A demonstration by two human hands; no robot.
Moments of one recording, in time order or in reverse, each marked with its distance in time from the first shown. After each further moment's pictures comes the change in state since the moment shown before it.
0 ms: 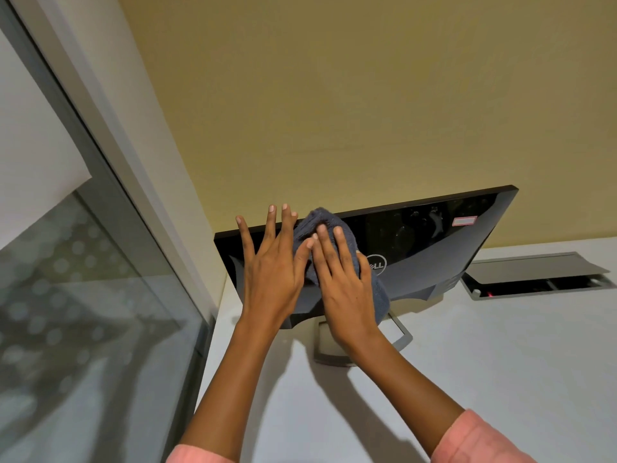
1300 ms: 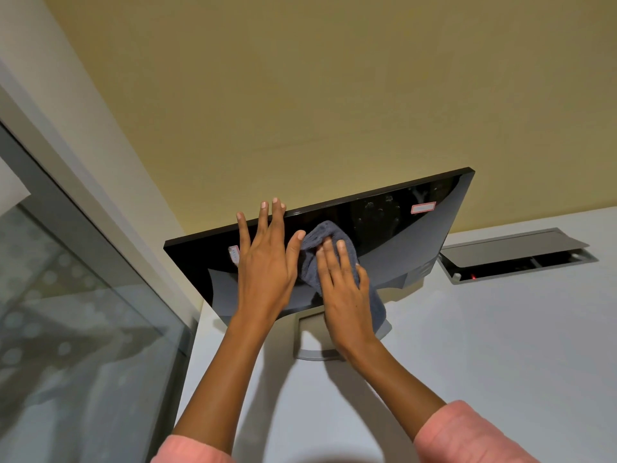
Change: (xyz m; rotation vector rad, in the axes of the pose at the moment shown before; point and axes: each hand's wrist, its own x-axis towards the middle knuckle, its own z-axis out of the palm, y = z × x) left_hand 0.012 0.039 0.041 -0.080 -0.083 -0.056; right_hand -0.032 0.057 0.012 0.083 -0.074 0.115
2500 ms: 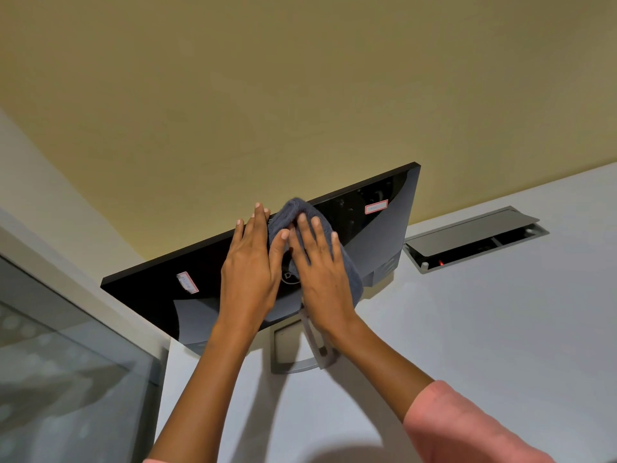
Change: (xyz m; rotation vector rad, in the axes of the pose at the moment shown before) left_hand 0.015 0.055 -0.005 -0.163 -0.157 -0.044; right_hand 0.036 0.034 -0.016 0.057 0.109 -0.017
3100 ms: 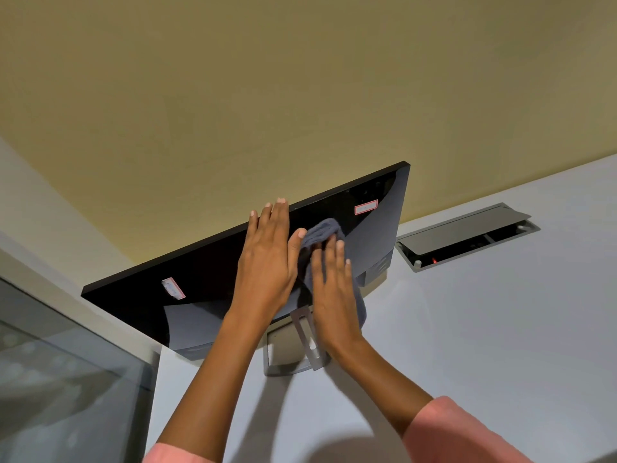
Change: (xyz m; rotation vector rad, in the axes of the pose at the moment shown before) left_hand 0.012 0.018 0.020 0.041 -0.008 0.218; right_hand -0.033 0.020 0.019 0.052 -0.072 0.202
